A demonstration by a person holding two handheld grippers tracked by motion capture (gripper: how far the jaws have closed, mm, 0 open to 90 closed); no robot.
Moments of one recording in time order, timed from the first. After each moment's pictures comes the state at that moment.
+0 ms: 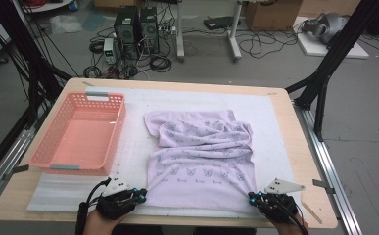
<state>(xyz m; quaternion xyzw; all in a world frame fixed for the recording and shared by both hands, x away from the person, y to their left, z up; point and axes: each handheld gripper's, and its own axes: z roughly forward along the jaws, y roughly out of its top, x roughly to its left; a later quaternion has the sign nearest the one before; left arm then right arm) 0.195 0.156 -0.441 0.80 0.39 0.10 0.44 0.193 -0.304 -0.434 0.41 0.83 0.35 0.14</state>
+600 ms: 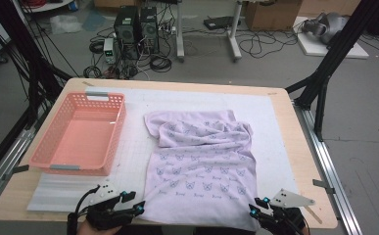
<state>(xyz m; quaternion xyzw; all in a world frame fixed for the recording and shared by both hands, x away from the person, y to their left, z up) 0.180 0.169 -0.429 0.76 0.43 0.10 0.47 0.164 -0.301 -0.417 0.41 0.82 0.36 0.16</state>
